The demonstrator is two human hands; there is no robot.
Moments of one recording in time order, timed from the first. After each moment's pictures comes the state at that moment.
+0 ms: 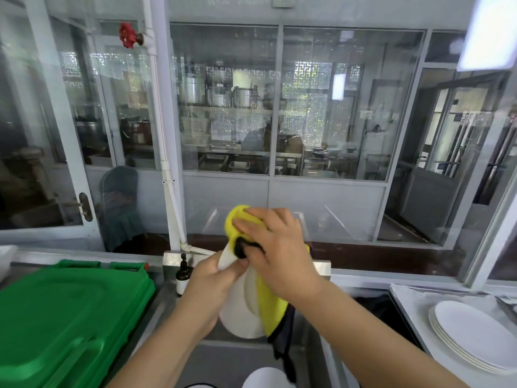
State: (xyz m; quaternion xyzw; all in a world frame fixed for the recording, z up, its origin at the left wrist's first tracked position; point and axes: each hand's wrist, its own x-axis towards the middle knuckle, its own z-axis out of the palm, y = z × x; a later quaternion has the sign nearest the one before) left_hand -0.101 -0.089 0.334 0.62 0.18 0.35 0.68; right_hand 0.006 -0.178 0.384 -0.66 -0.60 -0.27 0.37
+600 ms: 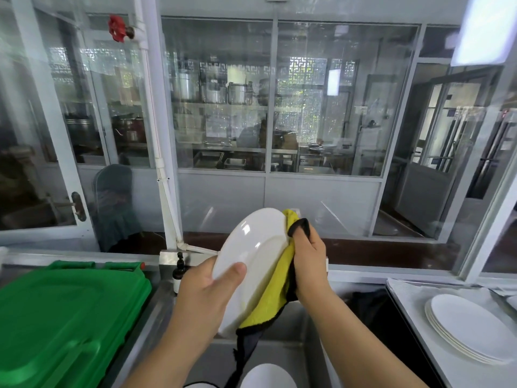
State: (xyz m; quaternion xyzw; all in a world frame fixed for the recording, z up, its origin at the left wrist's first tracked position) left_hand -0.122 -0.107 0.336 0.67 0.17 0.41 0.60; right_hand 0.035 -0.177 0.355 -0.59 -0.22 0.13 0.77
